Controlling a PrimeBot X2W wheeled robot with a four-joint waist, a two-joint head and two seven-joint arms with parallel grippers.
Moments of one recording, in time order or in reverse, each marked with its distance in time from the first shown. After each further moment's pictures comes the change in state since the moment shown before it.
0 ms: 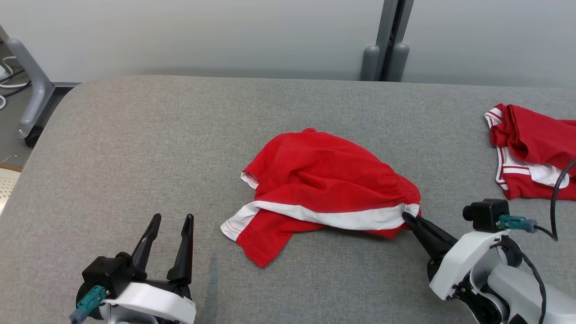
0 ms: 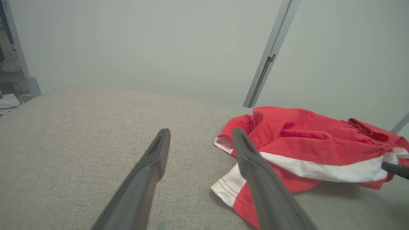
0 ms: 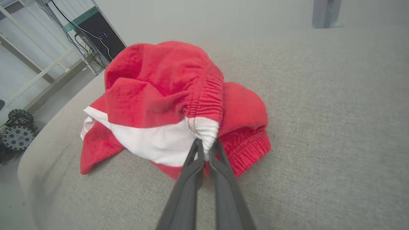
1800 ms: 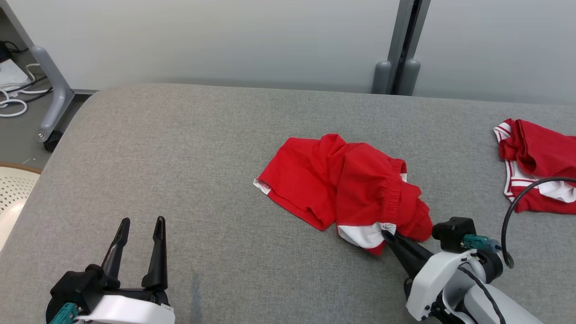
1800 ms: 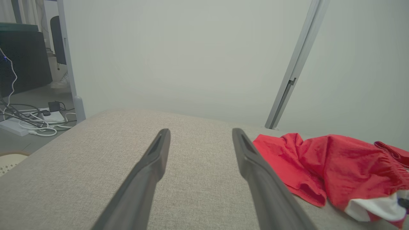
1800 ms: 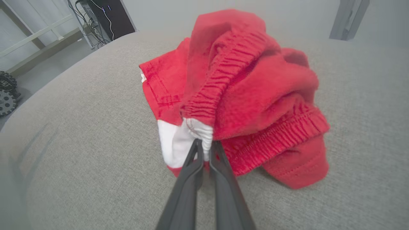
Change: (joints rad) left arm 0.084 0.023 0.072 -0.133 0.009 0.049 0.000; right arm 0.217 0.174 -0.395 -0.050 -0.507 0.000 0.177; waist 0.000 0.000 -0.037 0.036
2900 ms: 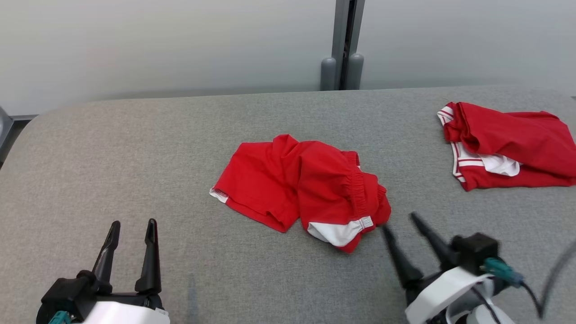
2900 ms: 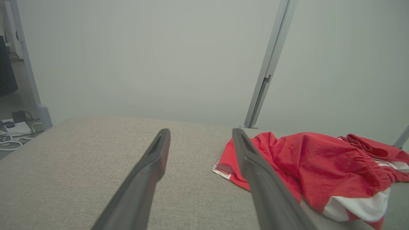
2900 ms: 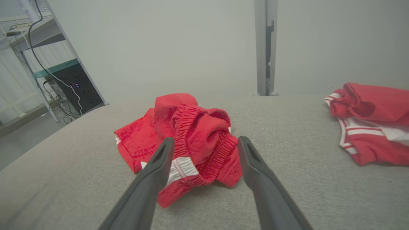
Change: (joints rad) left arm 0.043 0.030 -0.012 -0.071 -0.015 0.057 0.000; right arm 0.214 0.145 -0.345 -0.249 -0.256 0.000 -0.119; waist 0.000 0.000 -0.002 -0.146
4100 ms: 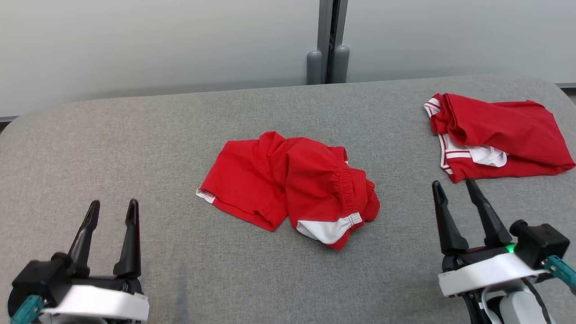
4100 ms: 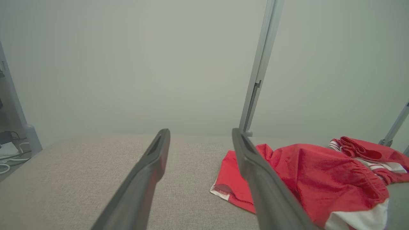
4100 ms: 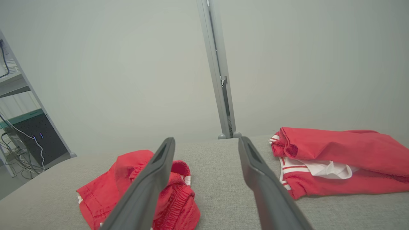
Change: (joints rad) left arm -0.060 0.211 -0.149 -0.083 -0.176 0.138 0.000; right arm 0.006 0.060 -0.192 -0.089 -0.056 0.000 -0.066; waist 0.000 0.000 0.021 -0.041
